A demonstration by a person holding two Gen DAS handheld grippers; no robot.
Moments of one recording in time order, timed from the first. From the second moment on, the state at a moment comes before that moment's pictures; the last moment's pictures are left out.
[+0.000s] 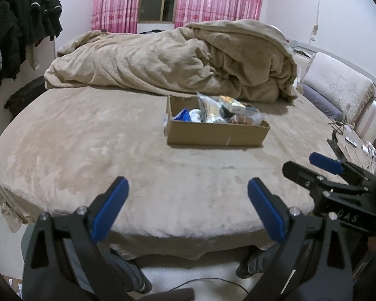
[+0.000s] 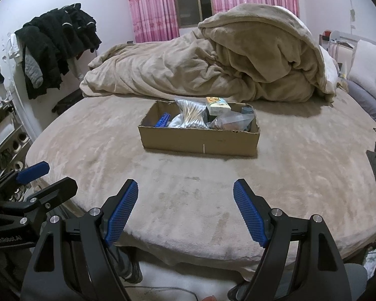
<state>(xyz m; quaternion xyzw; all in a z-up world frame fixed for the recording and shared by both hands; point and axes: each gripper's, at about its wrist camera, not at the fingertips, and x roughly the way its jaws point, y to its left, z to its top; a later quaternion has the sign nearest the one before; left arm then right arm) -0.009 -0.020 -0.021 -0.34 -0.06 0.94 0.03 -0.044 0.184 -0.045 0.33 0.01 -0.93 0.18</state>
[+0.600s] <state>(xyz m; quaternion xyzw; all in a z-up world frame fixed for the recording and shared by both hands) -0.013 -0.017 -0.024 -0.34 -0.05 0.94 0.03 -0.047 0.184 -0.050 0.33 0.00 -0.92 0.18</state>
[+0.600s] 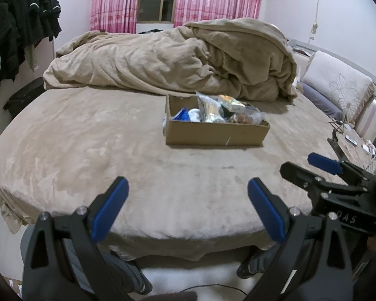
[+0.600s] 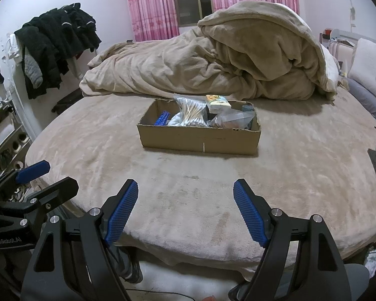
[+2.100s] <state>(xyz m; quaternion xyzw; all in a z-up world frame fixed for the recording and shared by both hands) -0.006 -0.014 -0.023 -0.33 -0.06 0.94 0.04 -0.044 0.181 -0.048 0.33 0.00 -0.93 0.19</state>
